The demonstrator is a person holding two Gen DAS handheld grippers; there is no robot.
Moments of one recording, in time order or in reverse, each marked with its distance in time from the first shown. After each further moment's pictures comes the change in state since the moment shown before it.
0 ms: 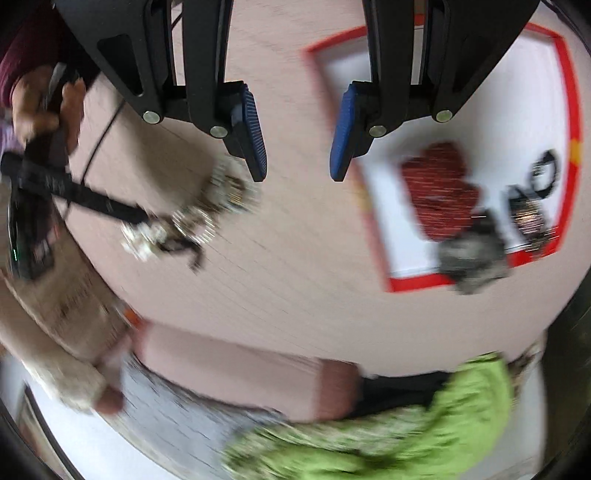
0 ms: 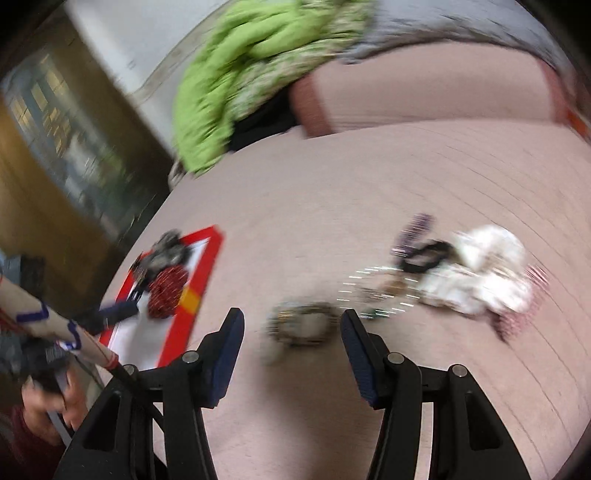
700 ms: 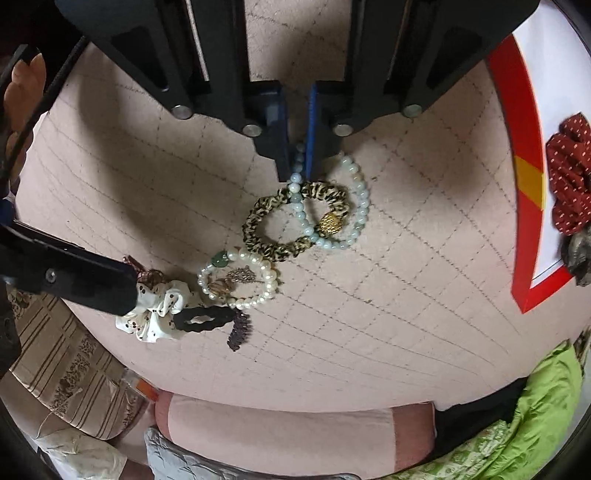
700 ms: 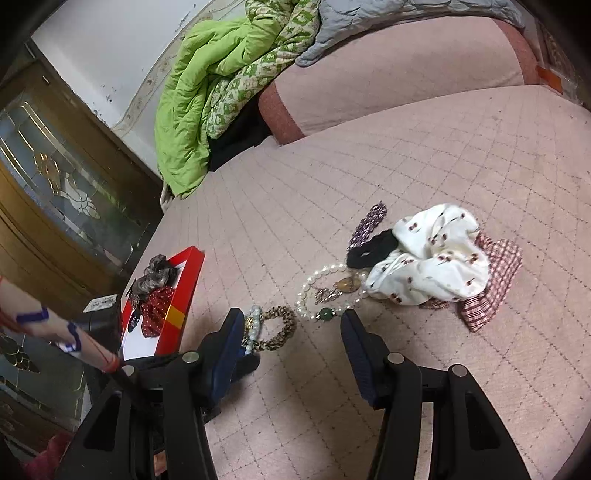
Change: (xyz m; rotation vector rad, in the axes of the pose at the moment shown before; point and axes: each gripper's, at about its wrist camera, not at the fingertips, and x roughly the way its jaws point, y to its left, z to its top) left arm 0.106 -0.076 -0.015 0.115 0.143 0.015; right arm -0.003 -0.043 0.000 0.096 -0.016 0.044
